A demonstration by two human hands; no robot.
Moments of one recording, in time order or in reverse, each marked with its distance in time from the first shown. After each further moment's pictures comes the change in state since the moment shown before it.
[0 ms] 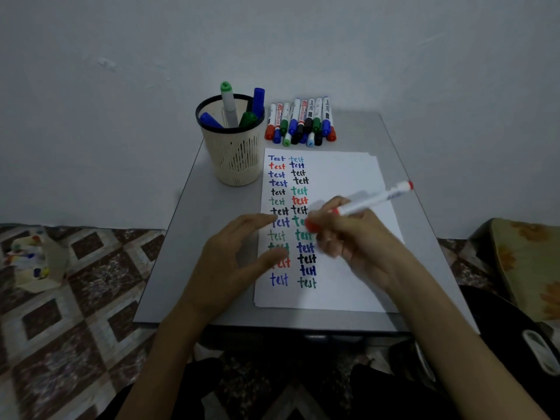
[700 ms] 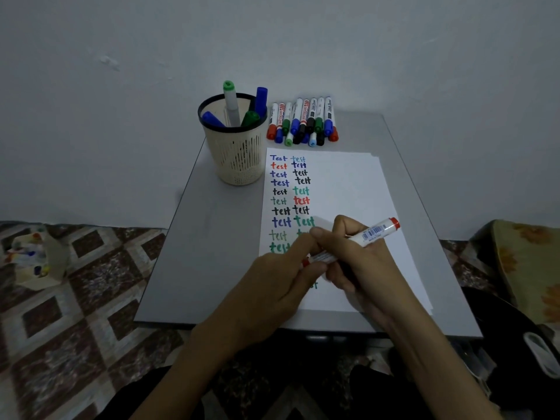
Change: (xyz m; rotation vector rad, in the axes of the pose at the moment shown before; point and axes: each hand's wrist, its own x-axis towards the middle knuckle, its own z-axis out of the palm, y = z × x) left_hand -0.005 0.037 0.032 0.055 -0.198 0.131; right_hand -0.029 0.022 0.018 0.008 0.076 -0.210
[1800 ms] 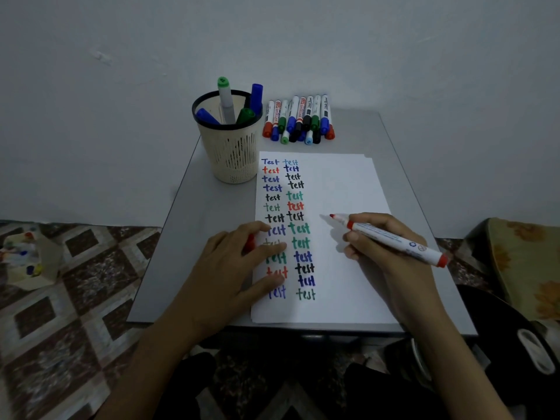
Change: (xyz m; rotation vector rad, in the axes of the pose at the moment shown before) left_hand -0.022 -0.049 -0.028 0.477 -0.109 -0.091; right_hand -0.006 0.002 -0.043 -0.058 0.215 -0.142
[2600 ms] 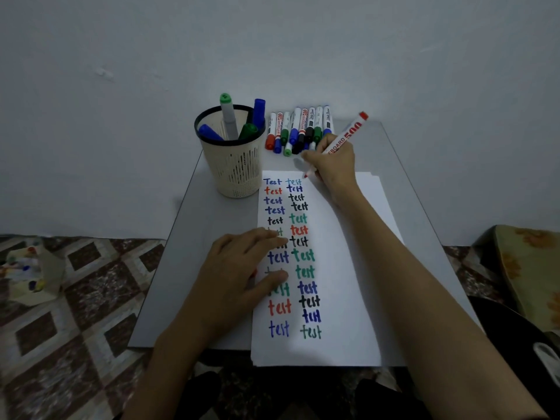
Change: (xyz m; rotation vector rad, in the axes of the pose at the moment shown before) left_hand 0.021 -0.011 0.006 -0.082 0.127 -0.017; right_hand 0.184 0.018 0.071 -0.226 0.091 -0.135
